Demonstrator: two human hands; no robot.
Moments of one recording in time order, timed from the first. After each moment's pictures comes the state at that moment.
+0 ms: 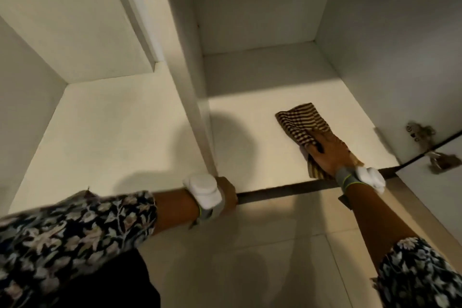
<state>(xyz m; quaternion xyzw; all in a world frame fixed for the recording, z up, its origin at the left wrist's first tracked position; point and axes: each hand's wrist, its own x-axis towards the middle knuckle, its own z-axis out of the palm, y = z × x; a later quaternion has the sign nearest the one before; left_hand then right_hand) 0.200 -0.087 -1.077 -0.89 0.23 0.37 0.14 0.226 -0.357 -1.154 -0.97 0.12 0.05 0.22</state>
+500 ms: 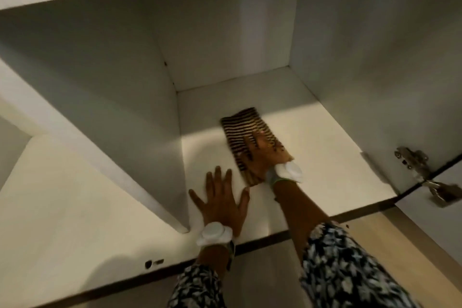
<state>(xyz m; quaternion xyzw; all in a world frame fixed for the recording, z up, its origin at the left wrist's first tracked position) 0.265 -0.151 -1.199 -0.99 0.07 0.00 -0.12 0.346 -0.304 -1.174 -0.99 0.02 0.05 0.08</state>
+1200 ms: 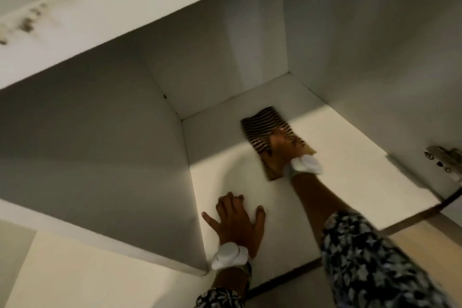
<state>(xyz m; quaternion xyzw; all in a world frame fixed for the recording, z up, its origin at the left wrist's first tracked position) 0.291 -0.156 -1.188 -1.00 0.07 0.00 -0.03 0.407 -0.347 -1.196 -0.98 0.04 -0.06 0.16</state>
